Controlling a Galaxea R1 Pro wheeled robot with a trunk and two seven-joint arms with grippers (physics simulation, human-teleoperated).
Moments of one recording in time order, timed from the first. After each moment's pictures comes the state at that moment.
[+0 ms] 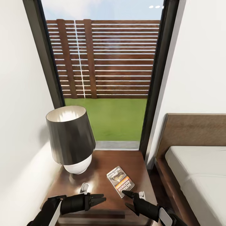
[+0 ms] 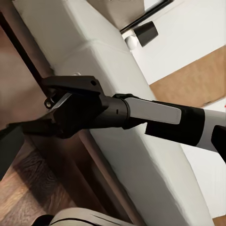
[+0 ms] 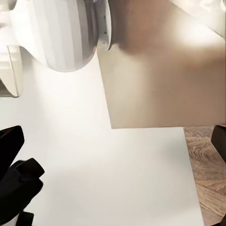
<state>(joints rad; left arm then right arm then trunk) -0.28 0.03 0.03 -0.99 0.14 0.60 -1.34 -0.49 0.00 -0.16 -0.30 -0.49 0.65 0.93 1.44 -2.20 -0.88</state>
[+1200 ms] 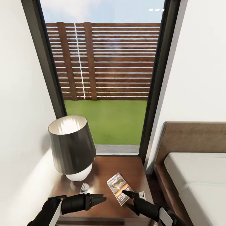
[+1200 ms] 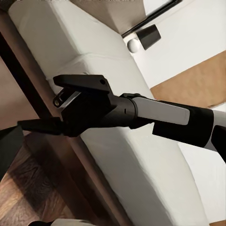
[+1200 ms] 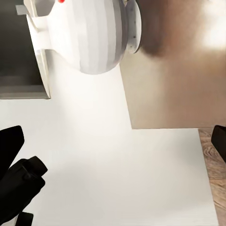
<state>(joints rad) -0.28 0.03 0.03 -0.98 0.14 0.60 -1.31 -0.49 0.00 -0.16 -0.30 -0.48 0.65 0.93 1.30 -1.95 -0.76</state>
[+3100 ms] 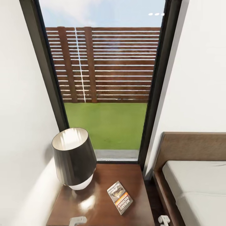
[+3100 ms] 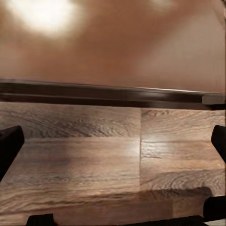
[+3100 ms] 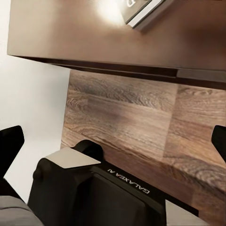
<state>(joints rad) -0.28 -0.03 0.03 -0.40 0.09 0.10 -0.18 -0.48 -0.18 -0.15 -0.04 0.09 0.09 0.92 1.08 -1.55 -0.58</state>
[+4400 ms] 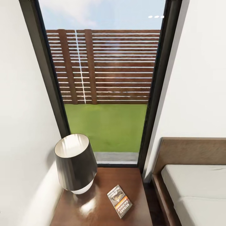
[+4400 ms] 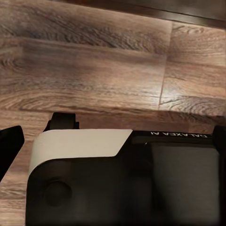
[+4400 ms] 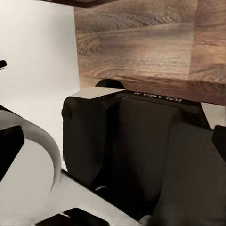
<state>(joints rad) -0.27 -0.03 0.03 -0.03 0.09 -0.02 -0.09 -0.34 -0.18 -0.14 0.08 0.09 0.10 0.92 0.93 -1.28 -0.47</state>
